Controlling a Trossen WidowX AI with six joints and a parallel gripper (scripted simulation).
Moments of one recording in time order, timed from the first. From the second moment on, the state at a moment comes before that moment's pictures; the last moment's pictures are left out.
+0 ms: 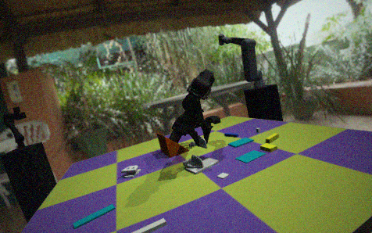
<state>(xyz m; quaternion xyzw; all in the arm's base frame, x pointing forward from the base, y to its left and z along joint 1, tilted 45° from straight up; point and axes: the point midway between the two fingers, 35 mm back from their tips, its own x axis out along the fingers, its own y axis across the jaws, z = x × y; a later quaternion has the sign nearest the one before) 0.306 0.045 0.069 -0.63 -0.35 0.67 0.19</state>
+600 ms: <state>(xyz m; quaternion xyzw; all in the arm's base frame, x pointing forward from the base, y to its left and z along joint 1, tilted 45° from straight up) 0.305 0.045 0.069 -0.63 -0.35 0.67 0.19</state>
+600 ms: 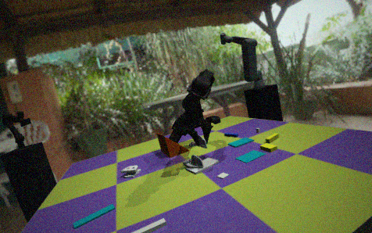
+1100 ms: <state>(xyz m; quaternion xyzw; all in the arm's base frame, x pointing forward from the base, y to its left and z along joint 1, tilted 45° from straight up) 0.304 0.049 0.065 -0.63 -0.35 0.67 0.19</state>
